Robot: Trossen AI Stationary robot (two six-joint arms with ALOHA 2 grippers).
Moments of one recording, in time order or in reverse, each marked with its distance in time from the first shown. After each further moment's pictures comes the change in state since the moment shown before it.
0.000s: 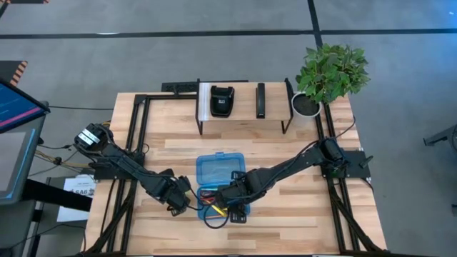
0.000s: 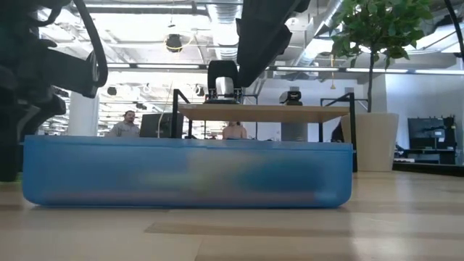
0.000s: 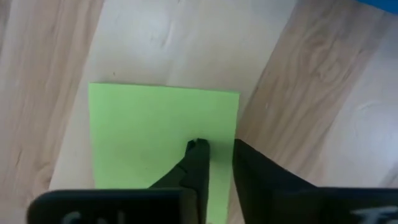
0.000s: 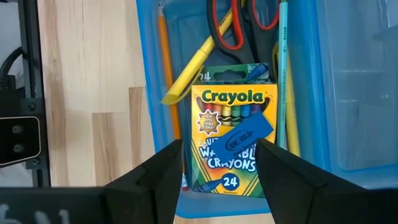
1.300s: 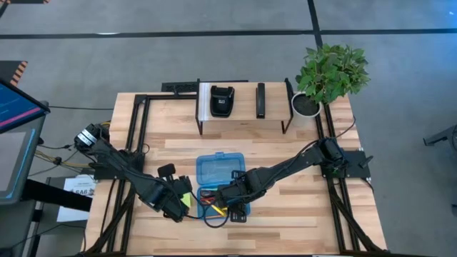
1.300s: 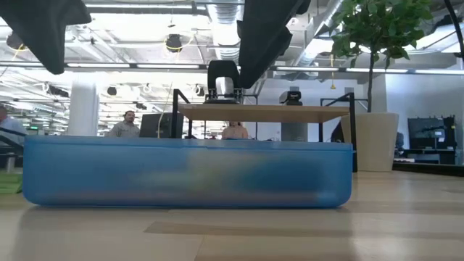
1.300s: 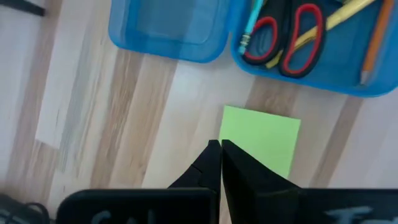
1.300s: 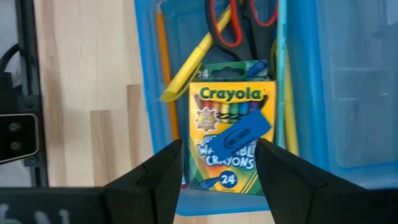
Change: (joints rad) left arm -0.063 -0.004 0.438 -0.499 -0.219 0.051; right arm -0.008 0.000 0.000 -0.009 -0.003 -0.005
